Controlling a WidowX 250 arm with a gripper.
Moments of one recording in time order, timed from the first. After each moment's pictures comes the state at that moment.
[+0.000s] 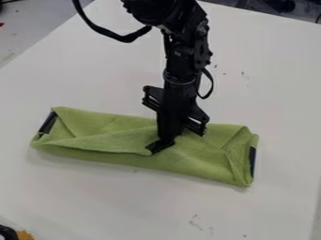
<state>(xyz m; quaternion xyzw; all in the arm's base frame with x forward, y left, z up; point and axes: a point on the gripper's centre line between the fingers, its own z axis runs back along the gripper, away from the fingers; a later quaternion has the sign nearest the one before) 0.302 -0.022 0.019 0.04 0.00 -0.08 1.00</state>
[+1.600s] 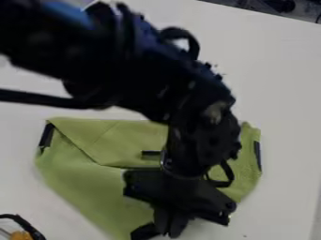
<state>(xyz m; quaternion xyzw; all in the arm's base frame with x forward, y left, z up) 0.162 -0.097 0.049 0.02 -0.03 0.11 0.99</state>
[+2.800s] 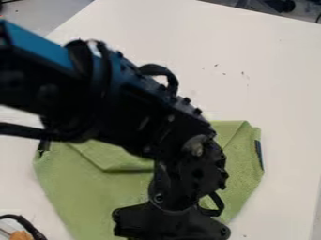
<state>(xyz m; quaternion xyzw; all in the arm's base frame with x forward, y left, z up) 0.136 -0.102 0.037 0.00 0.02 0.16 0.99</state>
